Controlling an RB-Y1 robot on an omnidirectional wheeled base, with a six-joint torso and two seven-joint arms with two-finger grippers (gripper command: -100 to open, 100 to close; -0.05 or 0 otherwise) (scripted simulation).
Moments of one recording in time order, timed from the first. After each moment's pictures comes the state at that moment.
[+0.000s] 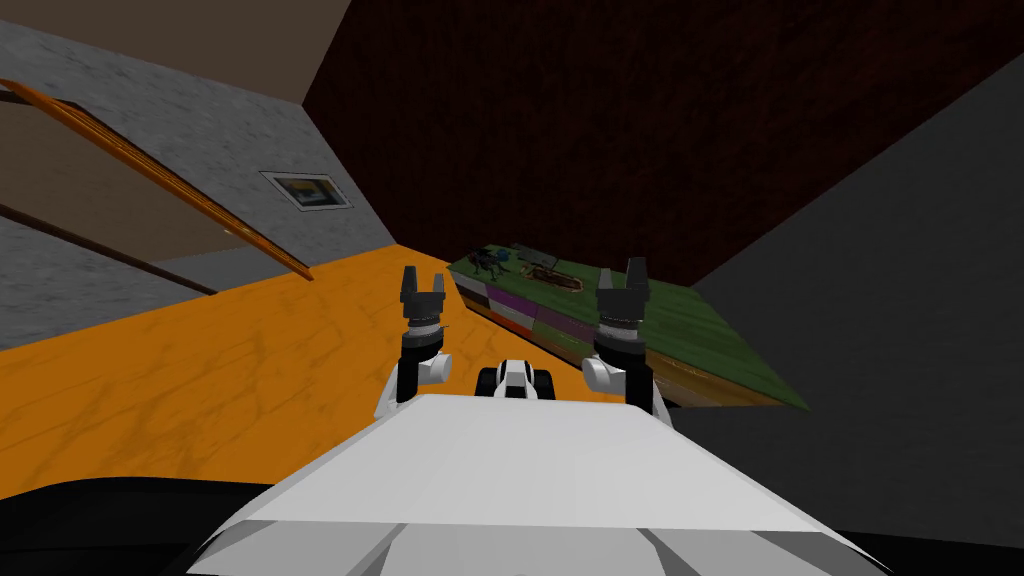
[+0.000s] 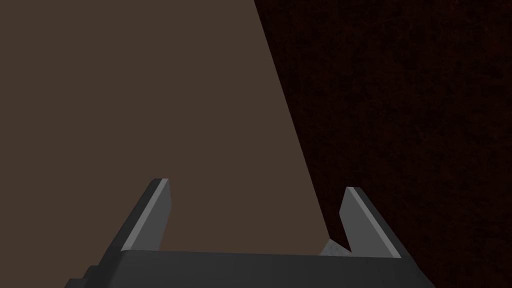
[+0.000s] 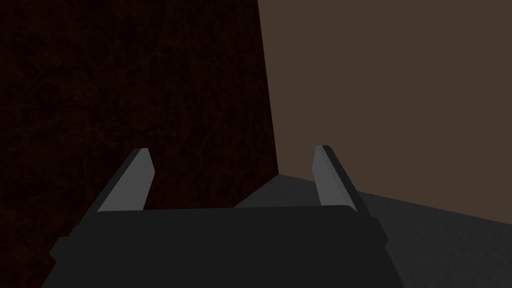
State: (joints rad) left arm 0.45 0.04 -0.02 -2.21 -0.05 -0.60 0.12; right arm 0.45 -0.02 0.08 -2.32 0.04 -0.51 0.13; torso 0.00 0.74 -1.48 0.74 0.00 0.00
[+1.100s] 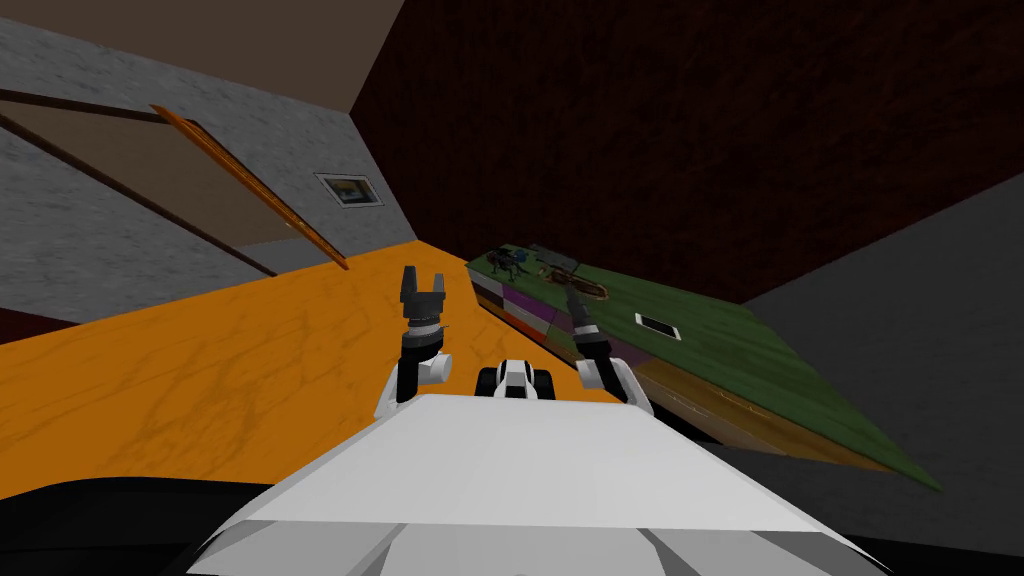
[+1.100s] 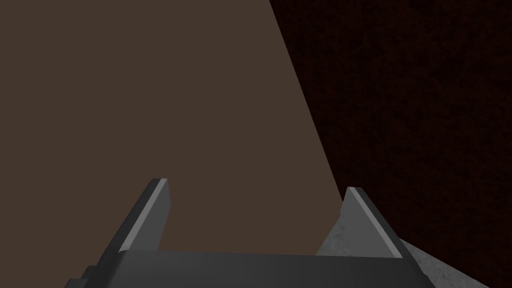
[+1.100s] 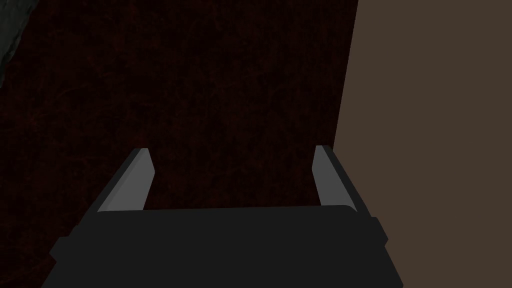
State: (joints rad) left arm 0.45 0.04 -0.02 -2.21 -0.05 -0.60 0.12; right arm 0.39 -0.14 0.12 -2.09 0.32 -0.25 0.13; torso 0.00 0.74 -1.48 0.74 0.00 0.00
